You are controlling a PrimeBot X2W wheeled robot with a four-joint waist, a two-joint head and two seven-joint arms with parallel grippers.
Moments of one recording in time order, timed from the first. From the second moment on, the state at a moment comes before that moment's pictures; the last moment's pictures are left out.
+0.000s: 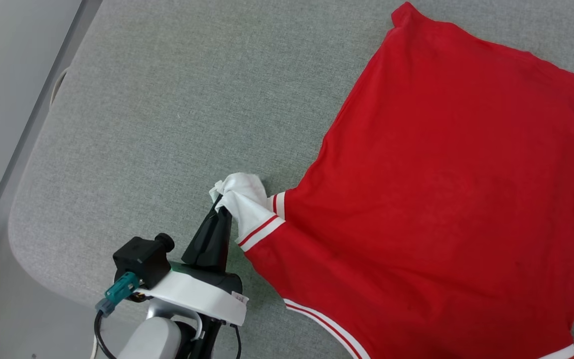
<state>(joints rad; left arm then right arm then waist) -0.19 0.19 -0.36 0.07 -0.54 -0.02 -0.26 -0.76 -0.40 -0.16 0.58 0.35 0.13 0.85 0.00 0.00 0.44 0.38</state>
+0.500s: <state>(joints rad) -0.16 0.18 -0.31 0.13 -0.51 -0.04 -0.26 -0.73 -0.43 -0.13 0.53 0.39 0.13 0.83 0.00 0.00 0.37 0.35</state>
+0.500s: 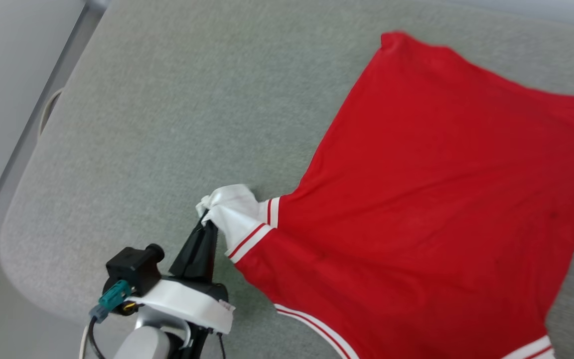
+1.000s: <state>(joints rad) -0.06 0.27 -0.25 0.13 -0.53 0.01 -0.20 -0.22 -0.38 -0.23 0.22 0.44 0.13 0.72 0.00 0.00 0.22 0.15</state>
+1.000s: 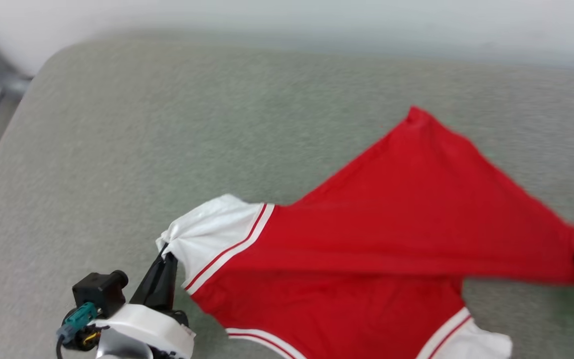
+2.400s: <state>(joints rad) -0.11 0.29 -0.30 0.09 -0.54 0.04 -0.15 -0.20 -0.27 -0.16 0.15 0.43 0.13 0.21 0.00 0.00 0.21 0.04</state>
